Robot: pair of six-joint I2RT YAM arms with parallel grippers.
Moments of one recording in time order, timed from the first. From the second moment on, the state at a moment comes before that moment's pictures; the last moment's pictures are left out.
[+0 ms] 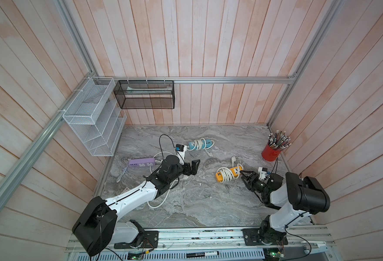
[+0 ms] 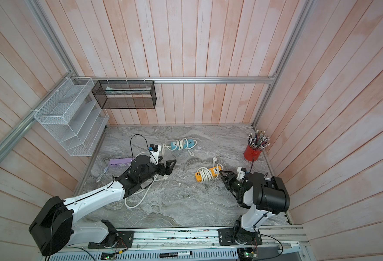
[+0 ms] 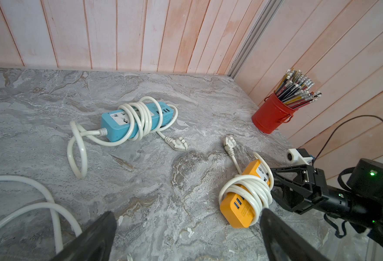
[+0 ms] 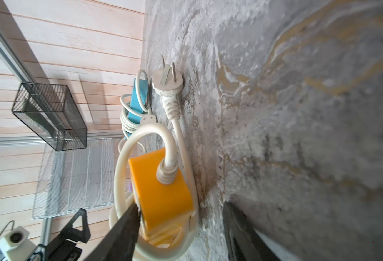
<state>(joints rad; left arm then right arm) -0.68 1.32 0.72 0.25 0.01 -0.37 -0.23 1.74 0.16 1.09 -0.85 1.07</state>
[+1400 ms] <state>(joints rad) -0.68 1.32 0.68 0.27 0.00 -0.37 -0.14 1.85 0.19 1.49 -0.83 1.26</state>
